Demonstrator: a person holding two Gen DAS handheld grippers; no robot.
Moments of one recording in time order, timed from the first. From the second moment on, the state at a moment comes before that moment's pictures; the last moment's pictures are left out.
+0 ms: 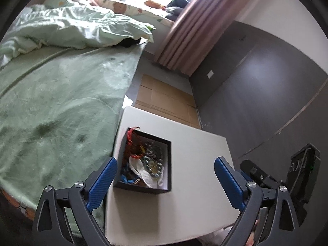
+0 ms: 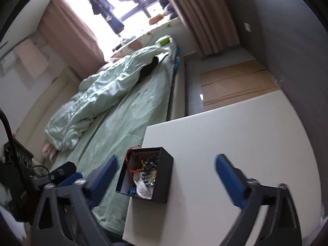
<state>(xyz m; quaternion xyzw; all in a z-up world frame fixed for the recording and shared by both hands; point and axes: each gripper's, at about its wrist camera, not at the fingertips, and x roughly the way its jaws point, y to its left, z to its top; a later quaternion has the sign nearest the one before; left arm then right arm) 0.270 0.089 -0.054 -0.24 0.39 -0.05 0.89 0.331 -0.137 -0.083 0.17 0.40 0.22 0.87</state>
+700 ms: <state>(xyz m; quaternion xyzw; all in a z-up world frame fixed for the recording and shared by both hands) 0.170 0.029 -0.009 -0.17 0.36 -0.05 0.92 0.204 -0.188 -0.050 0.15 0.38 0.16 0.90</state>
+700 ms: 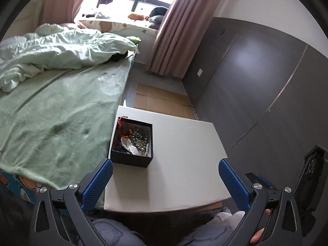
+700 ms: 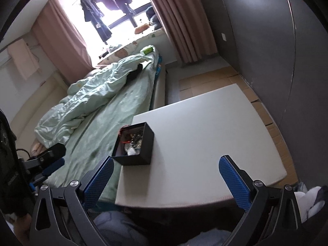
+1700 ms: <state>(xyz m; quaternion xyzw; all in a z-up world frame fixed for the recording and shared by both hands) 0.043 0.007 0.003 -0.13 0.32 -0.05 0.94 0.084 -0.190 -0.027 0.09 0.36 0.15 0.91</state>
